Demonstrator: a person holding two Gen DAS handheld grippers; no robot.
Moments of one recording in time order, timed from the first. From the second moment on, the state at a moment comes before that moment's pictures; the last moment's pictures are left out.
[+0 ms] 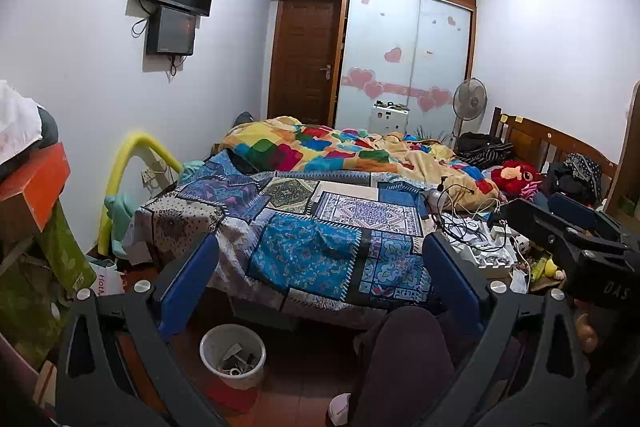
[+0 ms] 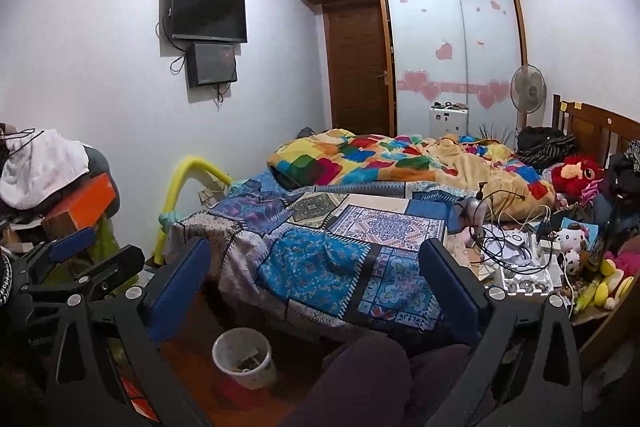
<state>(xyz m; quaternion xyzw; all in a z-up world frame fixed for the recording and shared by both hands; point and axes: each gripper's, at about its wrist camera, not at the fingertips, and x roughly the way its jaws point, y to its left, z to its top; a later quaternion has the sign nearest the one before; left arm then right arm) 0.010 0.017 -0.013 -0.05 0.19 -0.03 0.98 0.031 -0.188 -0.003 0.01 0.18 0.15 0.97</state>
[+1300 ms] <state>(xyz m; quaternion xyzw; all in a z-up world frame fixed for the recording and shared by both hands) 0.007 0.002 -0.016 -0.06 0.19 -0.01 0.98 0.035 -0.191 -0.003 0.00 0.19 0.16 0.97</state>
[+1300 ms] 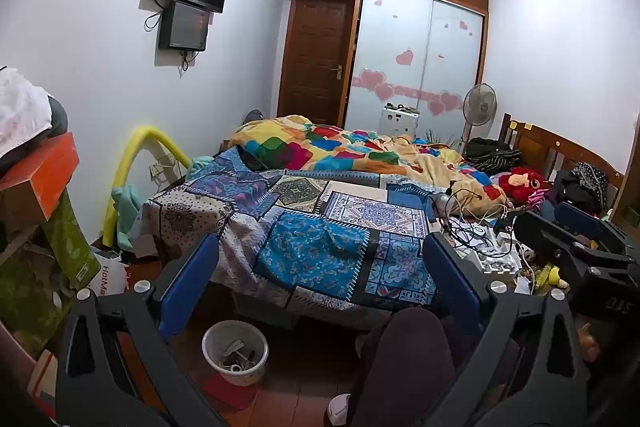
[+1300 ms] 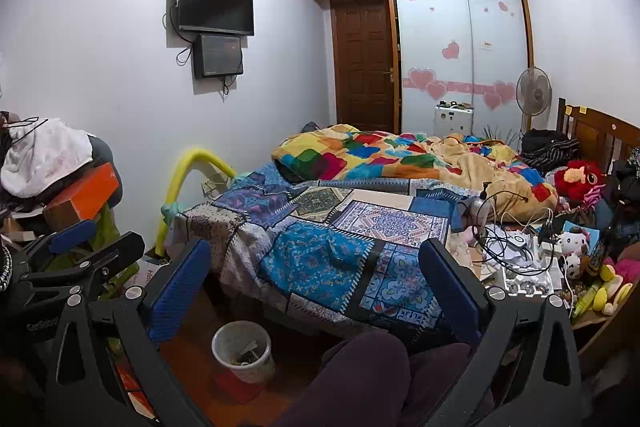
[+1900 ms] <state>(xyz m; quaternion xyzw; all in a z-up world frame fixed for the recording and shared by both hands) 0.006 -0.016 -0.017 -0.07 0.18 -0.02 0.98 0.036 -0.192 -0.003 0.00 0.19 0.16 0.97</state>
